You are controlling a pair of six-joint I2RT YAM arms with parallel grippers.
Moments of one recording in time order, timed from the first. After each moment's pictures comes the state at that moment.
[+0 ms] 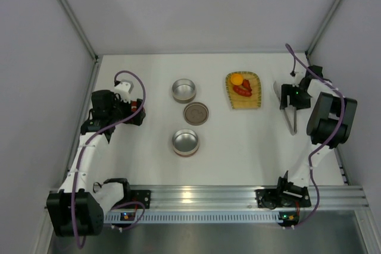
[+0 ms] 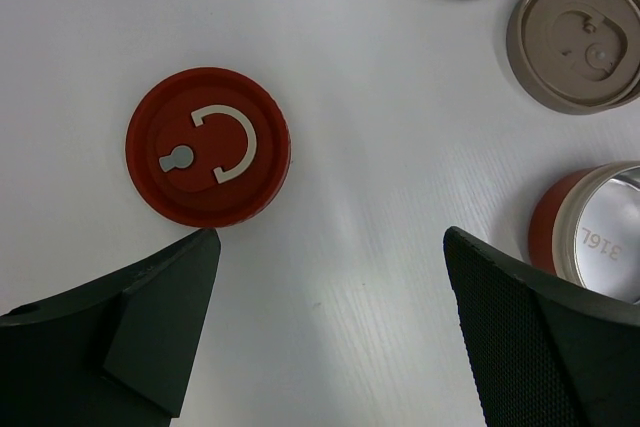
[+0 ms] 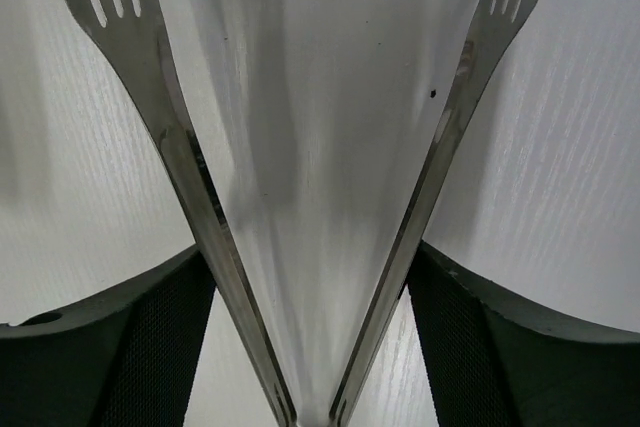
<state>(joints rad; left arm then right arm) 0.04 1.03 0.80 -0.40 0.33 0.18 -0.30 1.95 1.36 -0.60 -0.21 -0.25</state>
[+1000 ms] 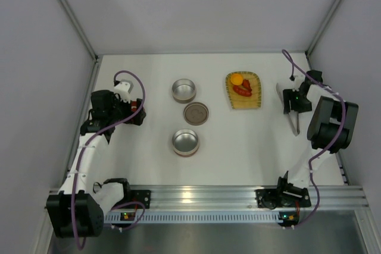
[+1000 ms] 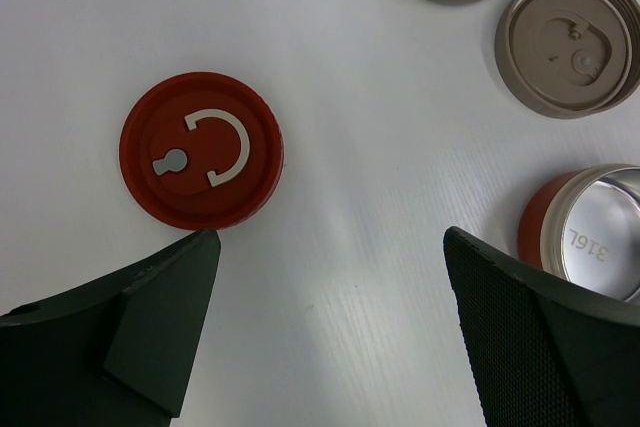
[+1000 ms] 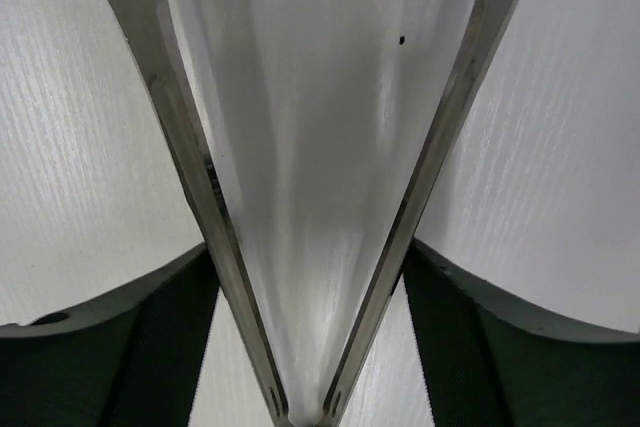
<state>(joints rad) 0.04 1.02 0.80 -0.40 0.34 0.16 -0.30 1.88 1.23 -0.51 -0.13 -0.32</state>
